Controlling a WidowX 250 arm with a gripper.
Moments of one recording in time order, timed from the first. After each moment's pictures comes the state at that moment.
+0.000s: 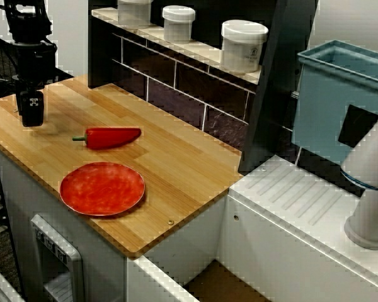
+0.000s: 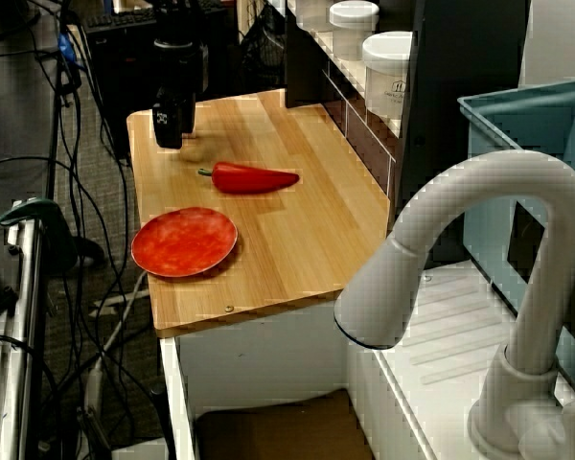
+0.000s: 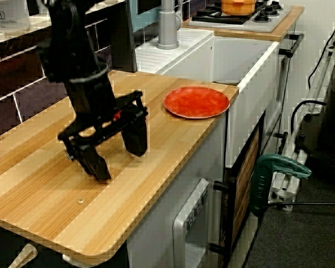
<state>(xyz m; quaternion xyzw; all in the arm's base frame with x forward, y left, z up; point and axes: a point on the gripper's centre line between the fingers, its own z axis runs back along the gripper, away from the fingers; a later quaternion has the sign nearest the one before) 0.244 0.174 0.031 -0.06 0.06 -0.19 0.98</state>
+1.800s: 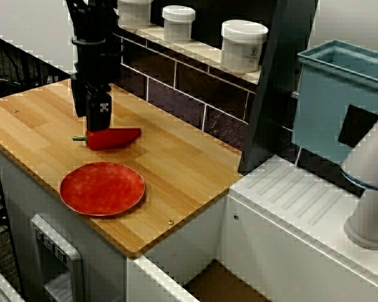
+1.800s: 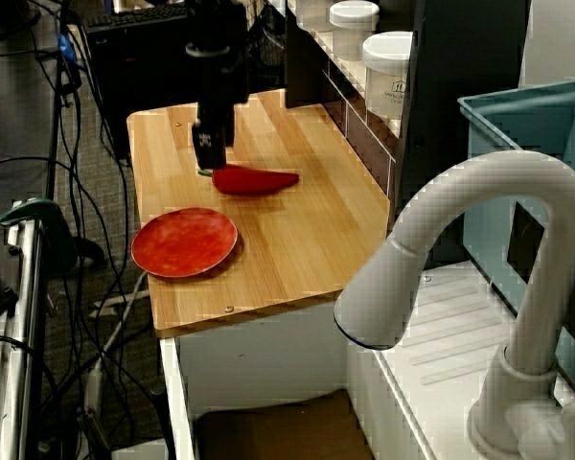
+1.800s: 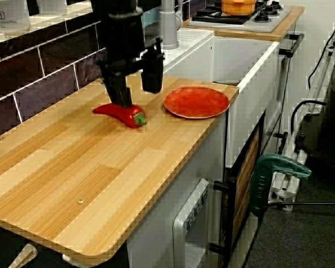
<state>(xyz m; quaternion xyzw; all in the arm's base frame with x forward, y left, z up) 0.279 0.069 0.058 -0.02 0.01 -0.17 0.99</state>
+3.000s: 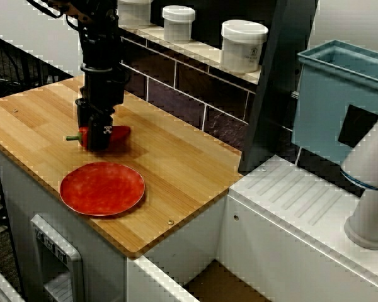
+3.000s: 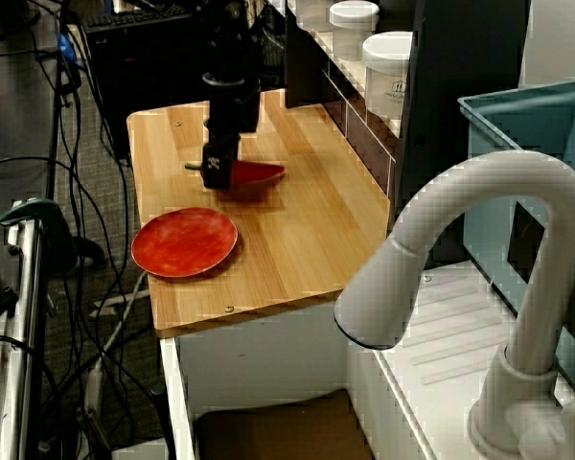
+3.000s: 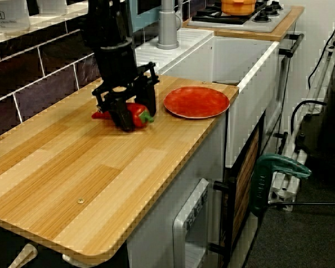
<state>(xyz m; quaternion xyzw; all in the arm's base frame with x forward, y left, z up) 0.280 0.077 0.038 -0.05 0.06 -0.17 0.98</state>
